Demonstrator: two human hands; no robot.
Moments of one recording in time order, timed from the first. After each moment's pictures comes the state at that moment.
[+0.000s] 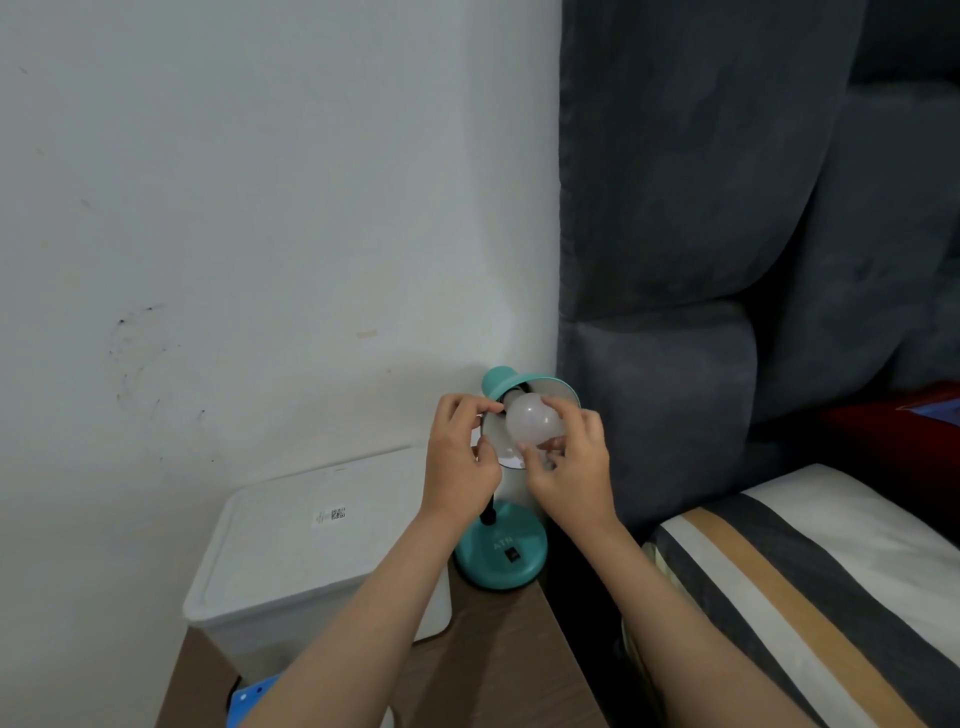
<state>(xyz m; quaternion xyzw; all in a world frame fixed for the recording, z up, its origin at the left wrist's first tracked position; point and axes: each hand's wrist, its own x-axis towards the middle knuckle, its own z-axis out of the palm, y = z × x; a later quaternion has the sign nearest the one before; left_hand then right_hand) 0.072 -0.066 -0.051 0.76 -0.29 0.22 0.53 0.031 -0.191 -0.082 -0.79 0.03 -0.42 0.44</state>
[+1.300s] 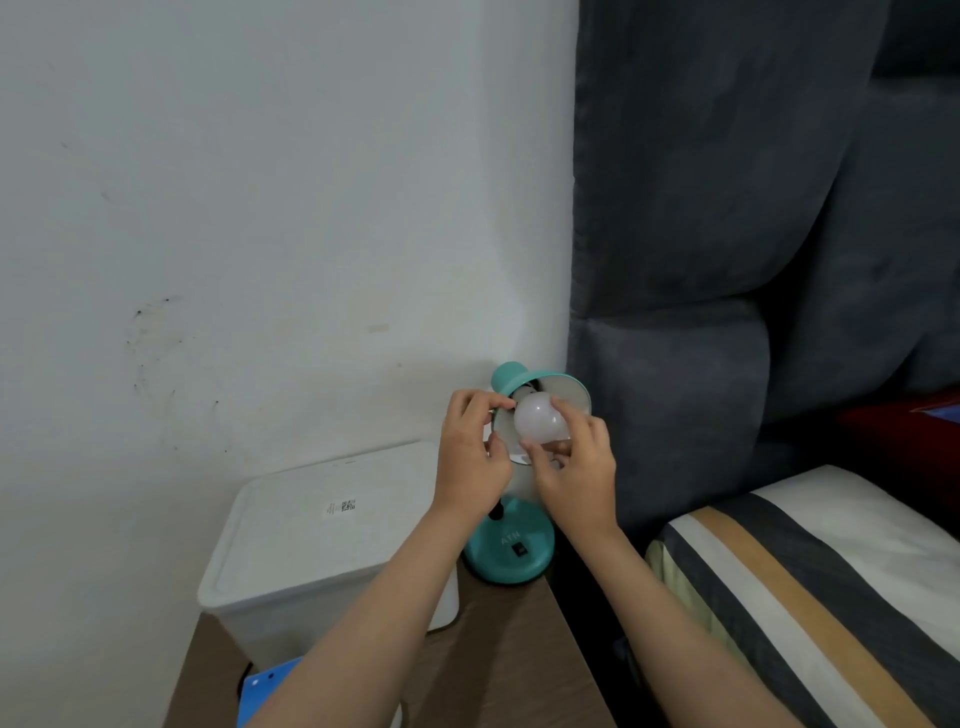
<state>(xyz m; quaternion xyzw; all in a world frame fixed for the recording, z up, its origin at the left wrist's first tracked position) 0.071 -0.066 -0.052 0.77 -0.30 0.23 0.52 0.041 -0.188 -0.099 -0.77 0.04 -0.47 0.42</state>
